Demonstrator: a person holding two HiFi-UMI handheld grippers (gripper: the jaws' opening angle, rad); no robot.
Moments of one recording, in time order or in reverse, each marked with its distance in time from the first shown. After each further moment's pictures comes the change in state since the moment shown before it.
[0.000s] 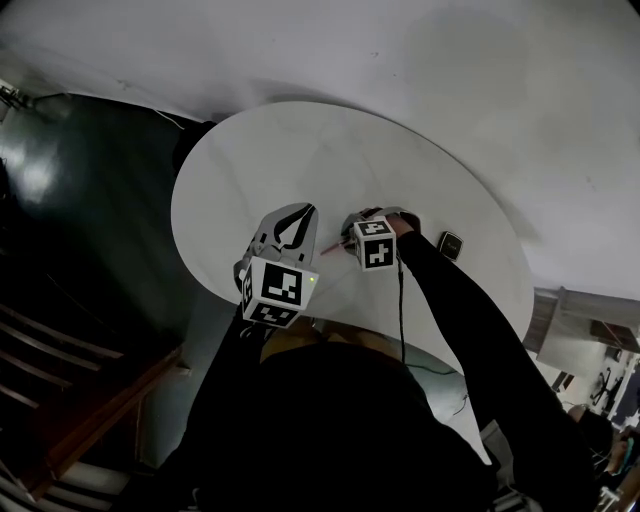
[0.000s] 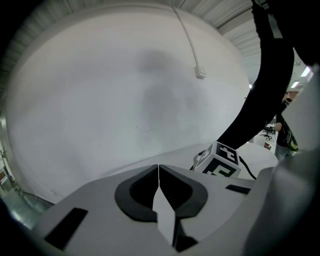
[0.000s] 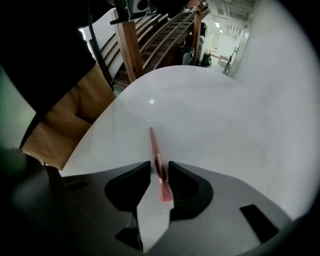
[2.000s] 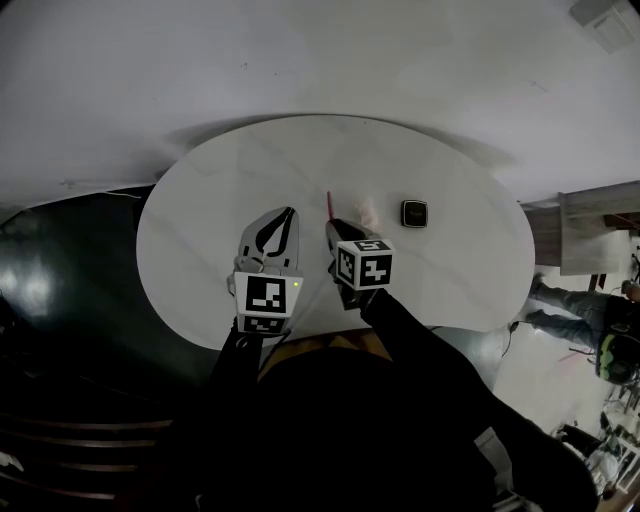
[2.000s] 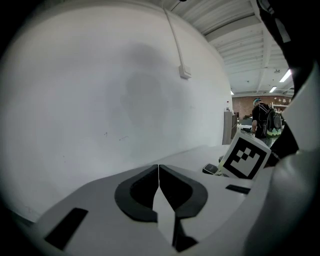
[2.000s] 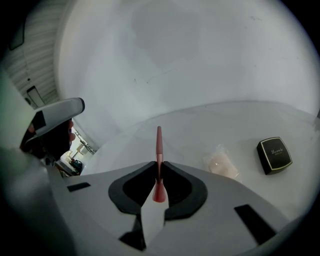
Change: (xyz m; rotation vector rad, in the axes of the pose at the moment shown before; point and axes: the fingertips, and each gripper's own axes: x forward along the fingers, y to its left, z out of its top) left arm 0.075 -0.054 0.043 0.076 -0.068 -0.210; right arm -0.089 -0.030 -0.079 1.795 -0.735 -0.692
